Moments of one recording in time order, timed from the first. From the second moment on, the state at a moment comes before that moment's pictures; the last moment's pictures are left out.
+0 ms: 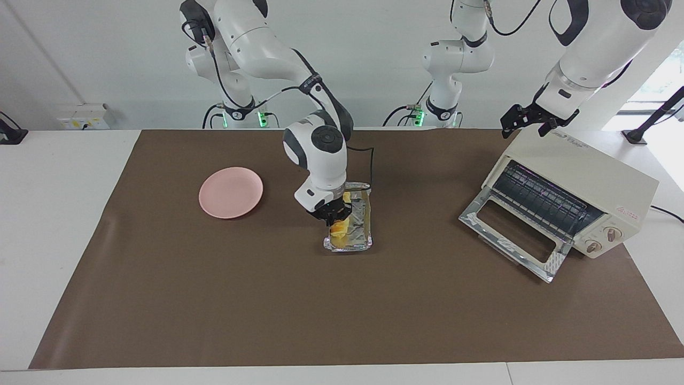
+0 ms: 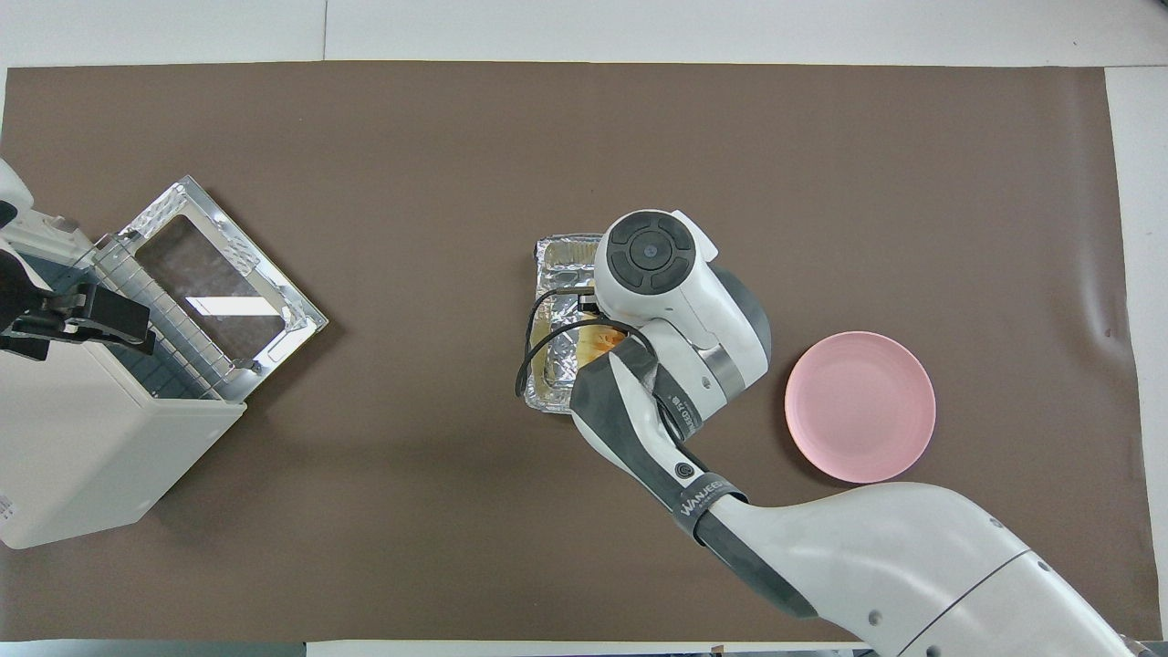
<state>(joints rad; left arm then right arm) -0.08 -0.04 0.01 -1.63 0.00 1.40 -0.04 0.39 0.46 0.16 -1.68 -0.12 2.14 0.68</state>
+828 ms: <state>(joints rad) -0.07 -0.04 0.01 -1.63 0.00 1.40 -0.04 -0.08 0.56 0.16 -1.48 -0.08 2.10 -0.04</state>
